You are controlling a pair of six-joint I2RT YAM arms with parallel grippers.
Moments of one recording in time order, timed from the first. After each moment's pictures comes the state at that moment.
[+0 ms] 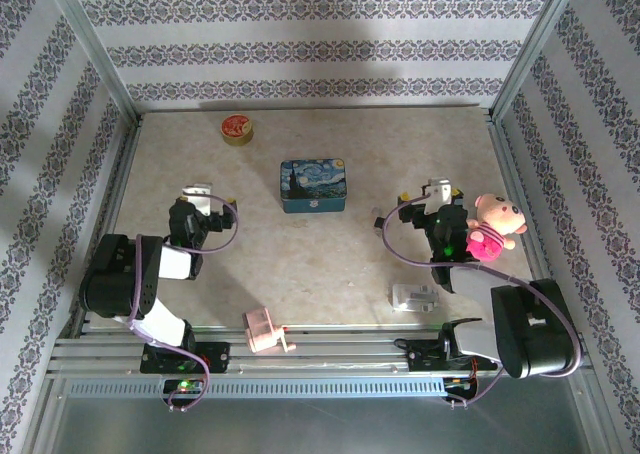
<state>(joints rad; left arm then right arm) 0.03 1.59 0.36 0.89 0.05 0.02 0.13 1.26 0.29 0.73 0.11 -0.07</state>
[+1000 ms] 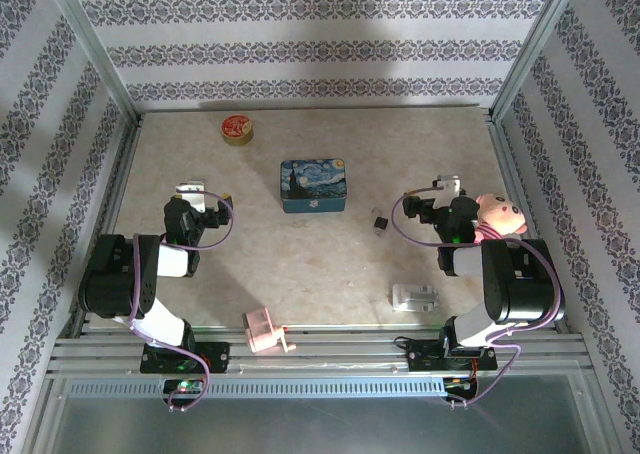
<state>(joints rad) 0.05 1.59 0.37 0.89 0.06 -0.01 -0.04 1.53 0.35 0.90 -0.19 0.00</state>
